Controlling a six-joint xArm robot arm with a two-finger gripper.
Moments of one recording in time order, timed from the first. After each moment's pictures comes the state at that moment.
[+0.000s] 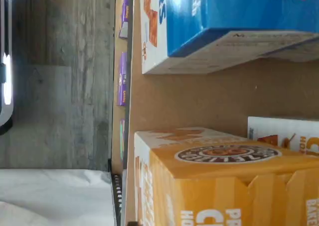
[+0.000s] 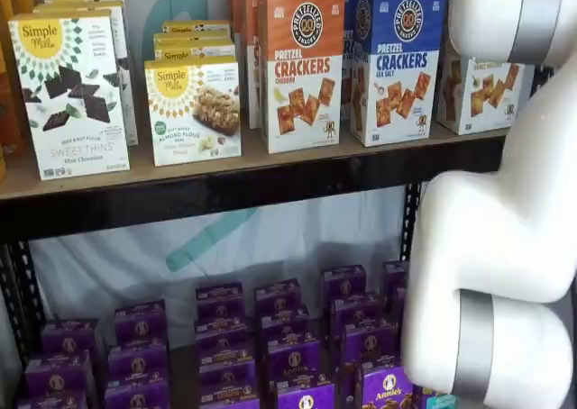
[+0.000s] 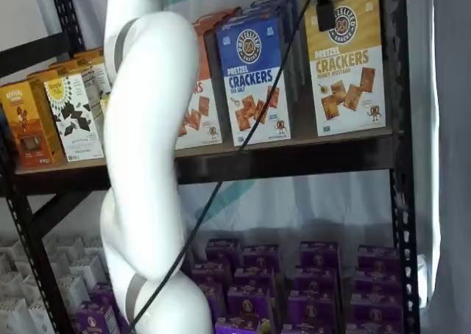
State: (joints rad) arm -0.57 0.04 -2.01 0.10 1.79 -2.12
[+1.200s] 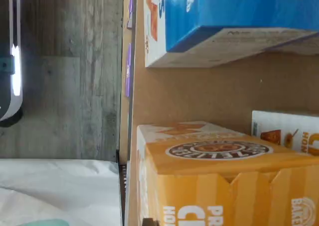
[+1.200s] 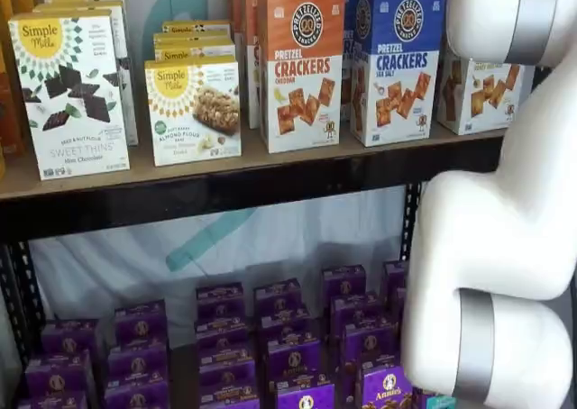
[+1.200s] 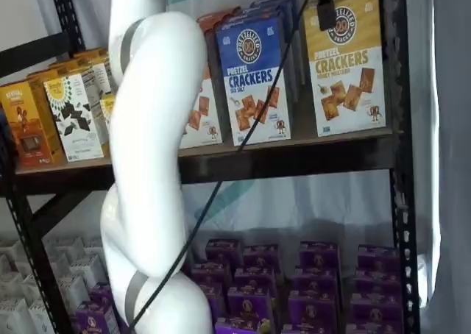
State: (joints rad) arm -0.54 0.07 -2.07 0.05 1.82 -2.10
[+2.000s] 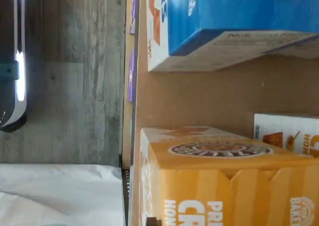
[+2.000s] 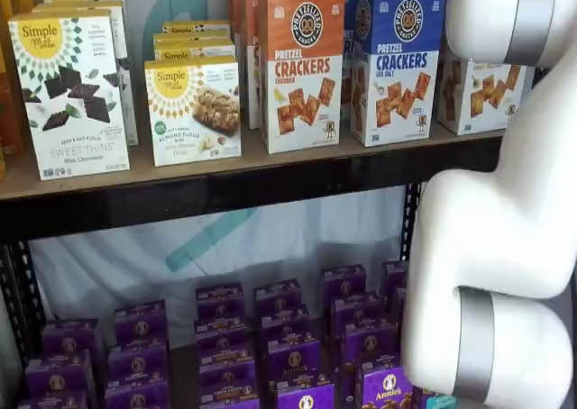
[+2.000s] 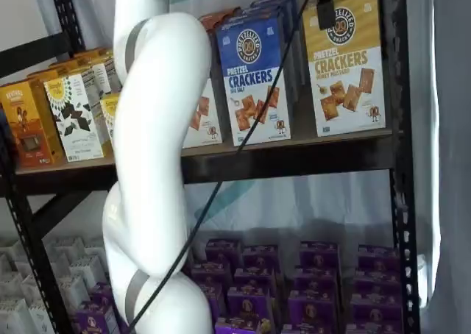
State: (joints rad) arm -0.55 0.10 -2.11 0.06 1.86 -2.10
